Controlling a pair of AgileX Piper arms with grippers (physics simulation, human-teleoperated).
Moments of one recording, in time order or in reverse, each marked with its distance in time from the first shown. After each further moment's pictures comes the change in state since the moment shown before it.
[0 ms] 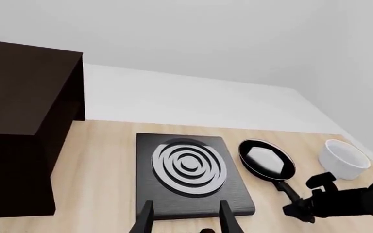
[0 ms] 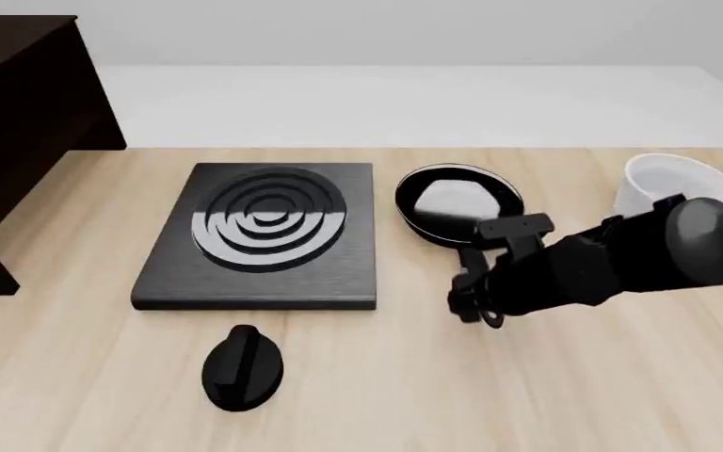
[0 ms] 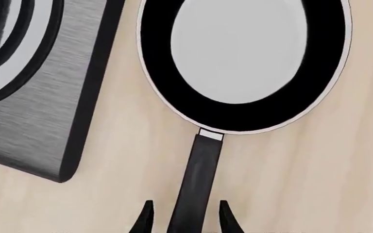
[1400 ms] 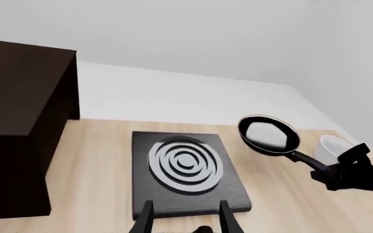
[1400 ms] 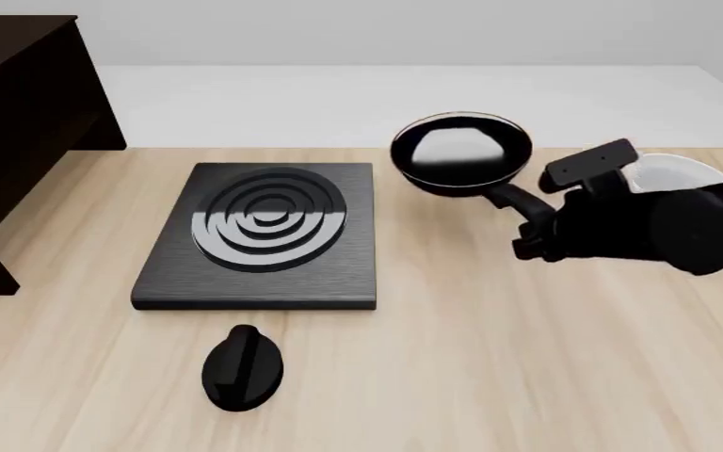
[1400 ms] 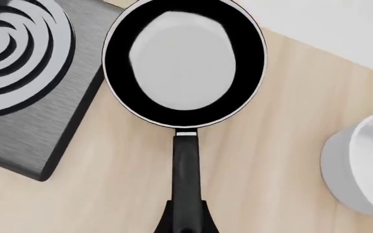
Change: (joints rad) left arm -0.023 0.000 -0.002 0.008 -0.001; right arm -0.168 -0.292 0.024 -0.001 -0.300
